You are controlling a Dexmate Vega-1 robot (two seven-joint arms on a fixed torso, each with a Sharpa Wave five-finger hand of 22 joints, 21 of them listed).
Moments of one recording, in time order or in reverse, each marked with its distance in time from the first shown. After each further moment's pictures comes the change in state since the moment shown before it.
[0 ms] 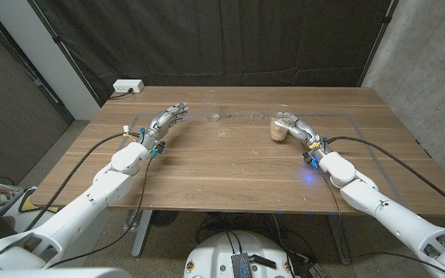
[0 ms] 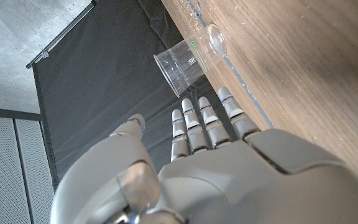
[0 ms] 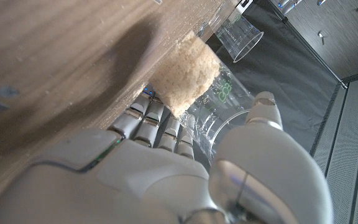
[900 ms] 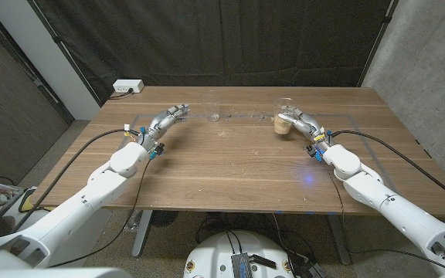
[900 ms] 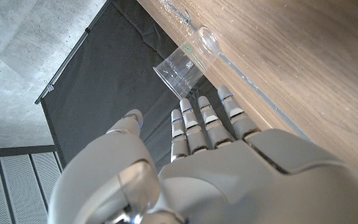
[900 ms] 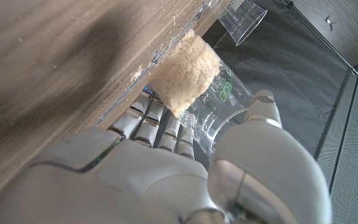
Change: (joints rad) left arm 0.030 0.077 0.021 -0.078 0.169 -0.004 0.115; left_hand 0.035 -0.013 0.014 -0.033 0.004 0.004 -0.014 0.004 0.000 0.022 -0.030 -0.004 0.000 0.011 0.000 0.000 0.005 0.004 -0.015 0.000 0.005; right arm -0.001 -0.015 0.041 -0.047 0.087 -0.199 0.050; right_hand 0.020 0.009 -0.004 0.004 -0.015 0.011 0.004 0.015 0.018 0.009 0.002 0.031 0.029 0.000 0.000 0.031 0.047 0.005 -0.005 0.000 0.000
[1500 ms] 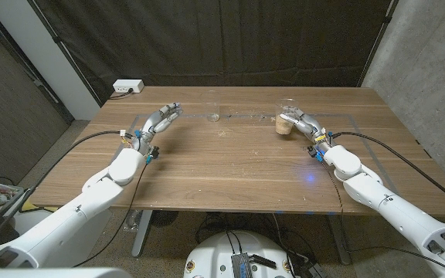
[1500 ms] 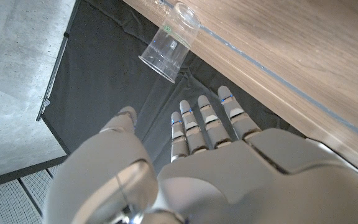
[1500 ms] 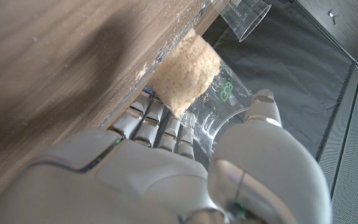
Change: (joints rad) left arm 0.064 0.014 -0.020 -0.029 0.233 -0.031 0.247; left_hand -0.001 -0.054 -0.024 -0.024 0.007 -0.065 -0.010 -0.008 0.007 -0.056 -0.012 -0.014 0.016 -0.019 0.000 0.006 0.014 -0.002 -0.012 0.000 0.000; right arm 0.011 0.014 0.001 0.046 0.013 0.029 0.014; right_hand 0.011 0.000 -0.005 0.005 -0.012 0.000 0.000 0.008 0.009 0.008 0.000 0.015 0.016 0.000 0.000 0.009 0.023 0.000 0.000 0.000 0.004
